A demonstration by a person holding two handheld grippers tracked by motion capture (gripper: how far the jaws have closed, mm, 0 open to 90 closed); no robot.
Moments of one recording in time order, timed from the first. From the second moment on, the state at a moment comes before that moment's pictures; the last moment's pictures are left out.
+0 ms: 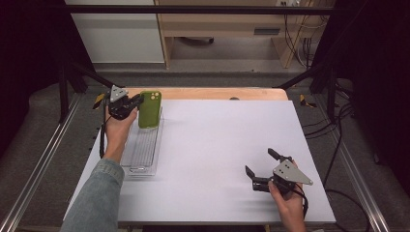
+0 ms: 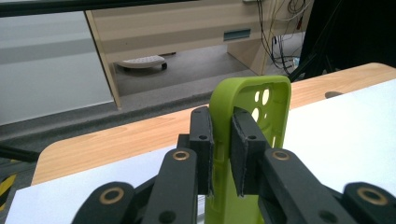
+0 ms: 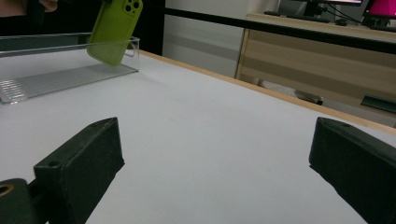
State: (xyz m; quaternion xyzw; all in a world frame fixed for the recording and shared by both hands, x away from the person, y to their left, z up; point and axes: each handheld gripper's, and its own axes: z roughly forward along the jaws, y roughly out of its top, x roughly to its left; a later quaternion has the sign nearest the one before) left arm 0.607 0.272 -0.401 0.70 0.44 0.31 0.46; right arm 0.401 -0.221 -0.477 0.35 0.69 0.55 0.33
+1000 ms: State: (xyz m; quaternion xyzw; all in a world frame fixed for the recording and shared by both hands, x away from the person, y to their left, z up) left arm 0.610 0.267 -0.405 0.70 0.45 0.31 0.45; right arm 0.401 -0.222 -0.477 0.35 0.69 0.55 0.32
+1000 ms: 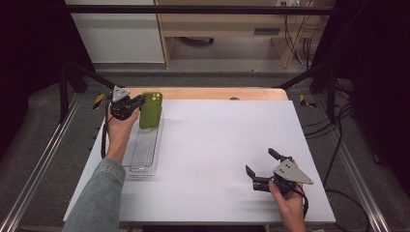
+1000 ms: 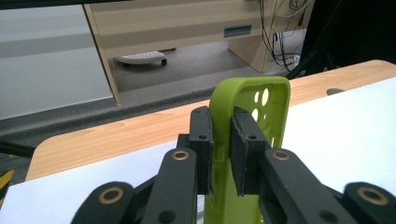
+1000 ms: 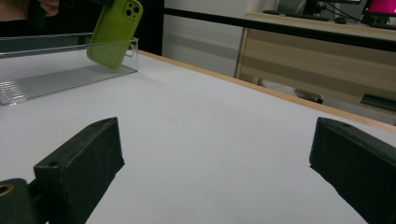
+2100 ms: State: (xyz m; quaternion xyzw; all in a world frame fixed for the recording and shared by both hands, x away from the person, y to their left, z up) left arm 0.609 0.262 -0.402 0.69 0.45 0.37 0.43; right arm 0.401 -0.222 -0.477 0.36 0.68 0.55 0.32
